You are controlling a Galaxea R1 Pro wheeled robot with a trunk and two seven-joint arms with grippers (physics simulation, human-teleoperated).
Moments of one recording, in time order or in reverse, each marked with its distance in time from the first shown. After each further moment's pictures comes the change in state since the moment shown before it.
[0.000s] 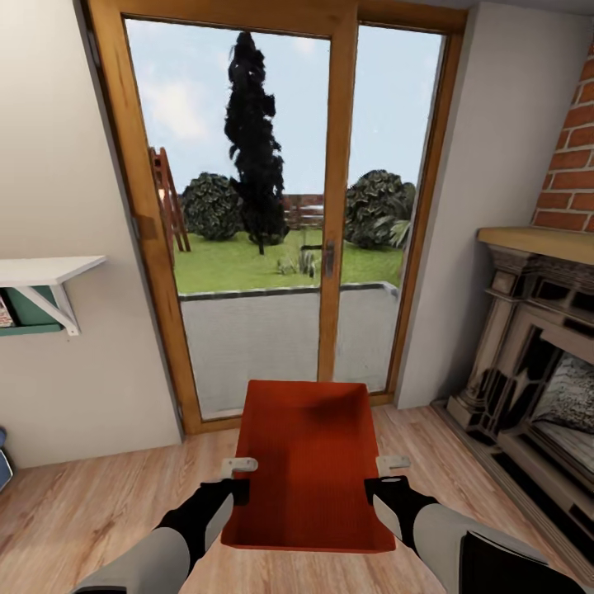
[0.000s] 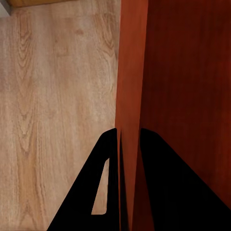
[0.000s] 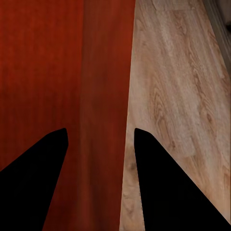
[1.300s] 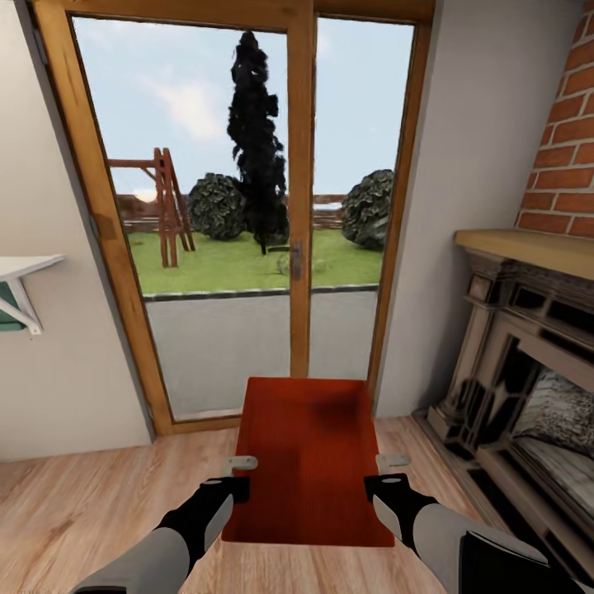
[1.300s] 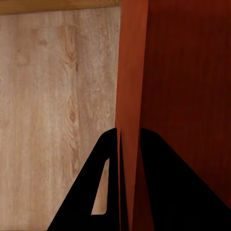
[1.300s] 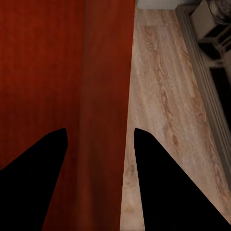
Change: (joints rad) left arm 0.000 0.002 -0.001 0.004 -0.002 -0.039 -0.006; right arm 0.000 0.002 0.002 0.004 0.002 -0.036 -0.001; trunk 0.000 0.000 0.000
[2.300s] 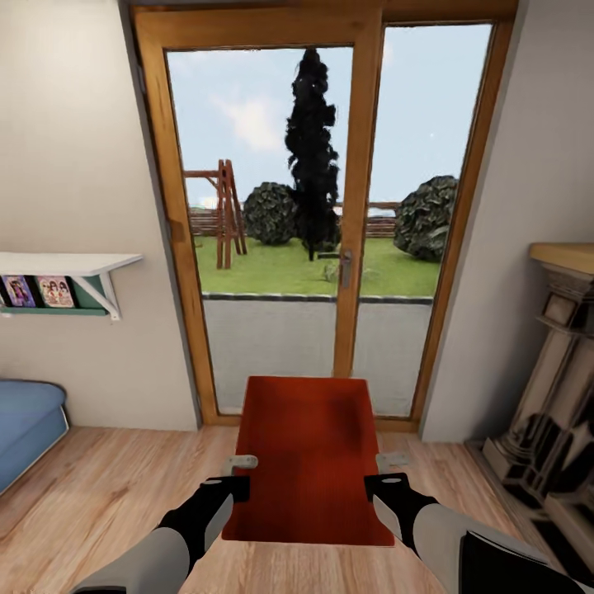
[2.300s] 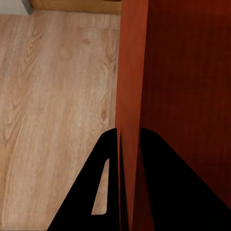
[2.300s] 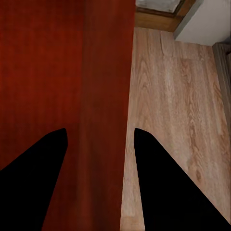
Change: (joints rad) left arm 0.000 0.000 -0.003 -0.001 0.000 -0.008 0.001; right arm 0.000 0.000 0.000 0.000 -0.001 -0.010 -0.001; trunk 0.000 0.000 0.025
